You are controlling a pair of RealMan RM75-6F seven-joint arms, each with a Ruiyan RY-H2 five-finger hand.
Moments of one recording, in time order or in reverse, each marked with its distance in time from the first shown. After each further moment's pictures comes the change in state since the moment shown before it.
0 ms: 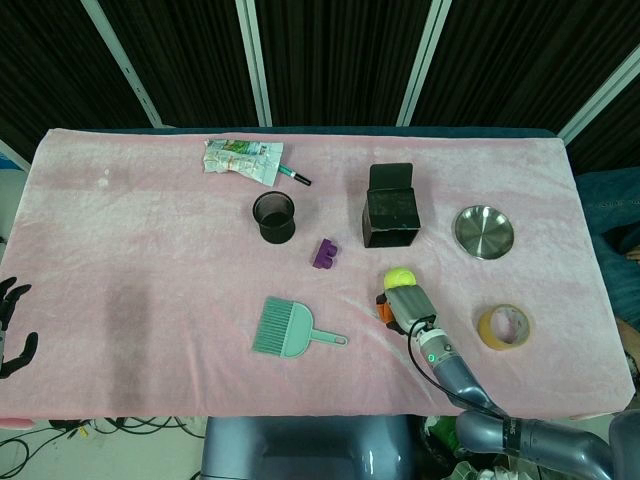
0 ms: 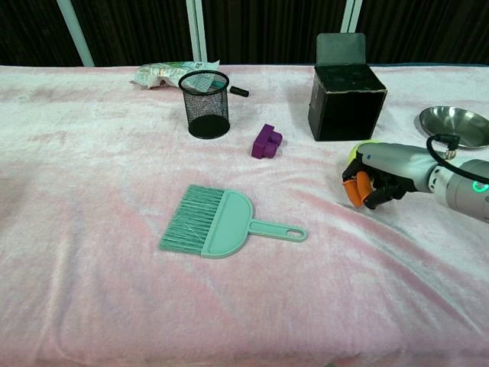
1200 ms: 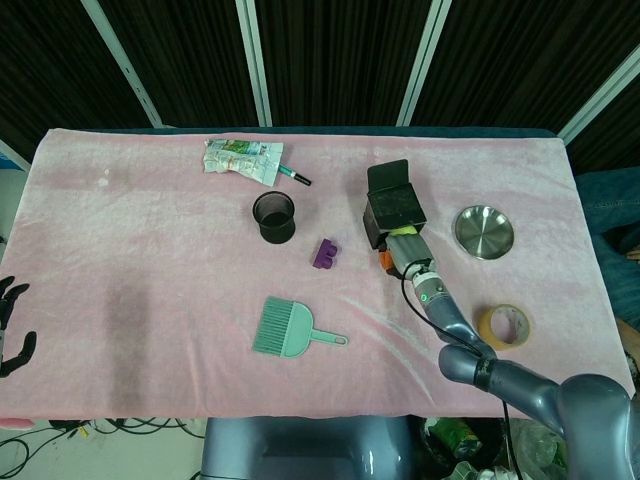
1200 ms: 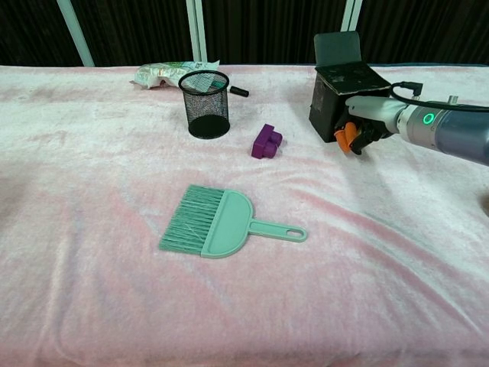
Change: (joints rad) left arm -0.001 -0.006 -0.005 0.001 -0.010 0.005 0.019; right arm 0.225 -0.110 0.088 0.471 0.031 -0.213 0.182
